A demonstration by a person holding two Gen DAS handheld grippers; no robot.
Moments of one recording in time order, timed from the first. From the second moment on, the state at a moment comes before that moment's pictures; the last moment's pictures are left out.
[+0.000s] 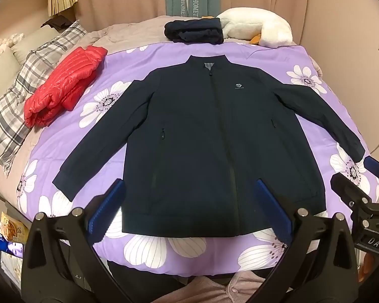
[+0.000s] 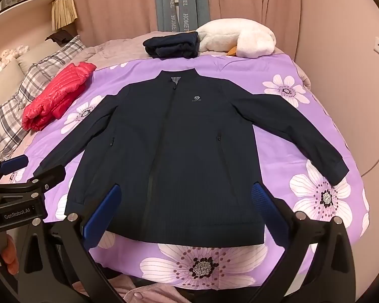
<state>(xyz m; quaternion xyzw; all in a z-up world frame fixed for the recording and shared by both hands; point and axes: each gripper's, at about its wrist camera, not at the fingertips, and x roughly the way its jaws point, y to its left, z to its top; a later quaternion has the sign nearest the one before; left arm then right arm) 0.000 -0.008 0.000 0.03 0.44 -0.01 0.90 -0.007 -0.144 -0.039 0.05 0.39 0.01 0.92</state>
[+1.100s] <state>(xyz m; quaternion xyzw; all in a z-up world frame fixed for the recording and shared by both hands) 0.000 -0.009 -0.006 0.03 0.44 -0.02 0.90 -0.007 -0.145 -0.040 0.05 0.39 0.01 0.92</state>
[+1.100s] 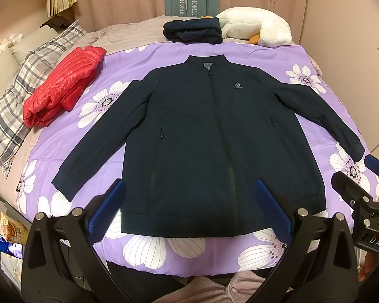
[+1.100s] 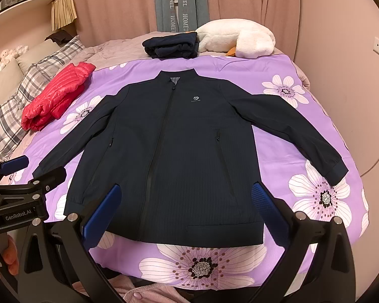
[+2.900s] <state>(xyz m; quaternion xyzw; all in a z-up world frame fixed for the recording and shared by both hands) 0.021 0.064 -0.037 -0.20 0.39 -0.09 0.89 -0.011 -0.164 -0.050 0.13 0.26 0.11 0.95</state>
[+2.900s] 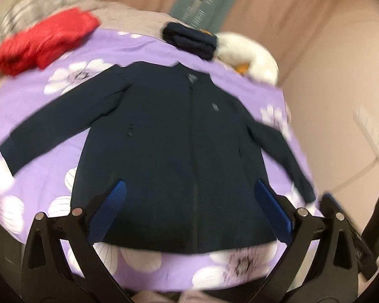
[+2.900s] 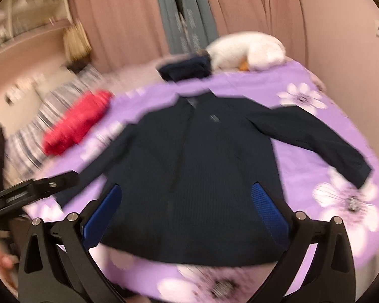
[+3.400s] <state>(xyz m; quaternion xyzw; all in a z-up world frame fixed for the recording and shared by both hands) 0.021 0.288 -0.203 -0.51 0.32 0.11 0.79 0.034 -0.122 -0.075 0.13 0.29 0.25 0.91</state>
